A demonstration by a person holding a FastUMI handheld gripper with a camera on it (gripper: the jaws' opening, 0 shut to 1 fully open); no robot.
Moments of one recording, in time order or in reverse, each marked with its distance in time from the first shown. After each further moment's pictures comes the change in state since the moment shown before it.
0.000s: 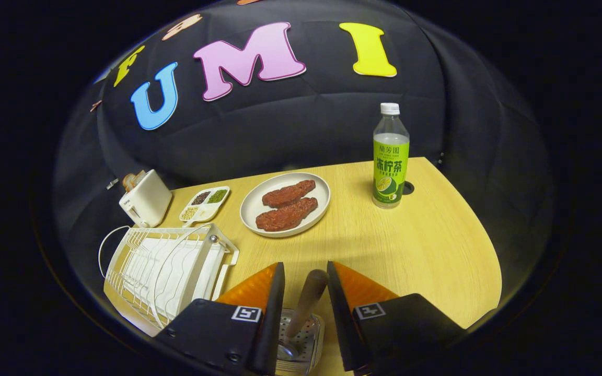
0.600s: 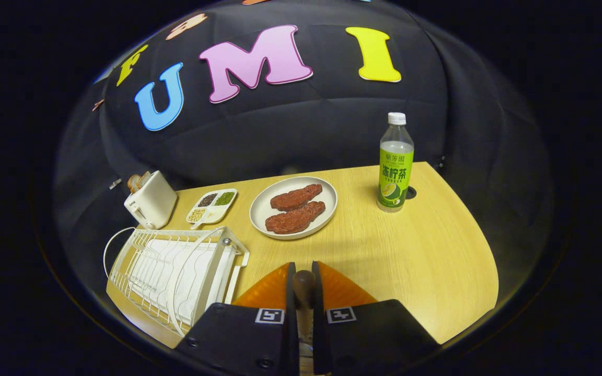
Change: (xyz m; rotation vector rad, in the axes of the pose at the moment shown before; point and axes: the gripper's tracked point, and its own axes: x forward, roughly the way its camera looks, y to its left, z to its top) arm -0.023 0.021 0.015 -0.047 -0.039 0.008
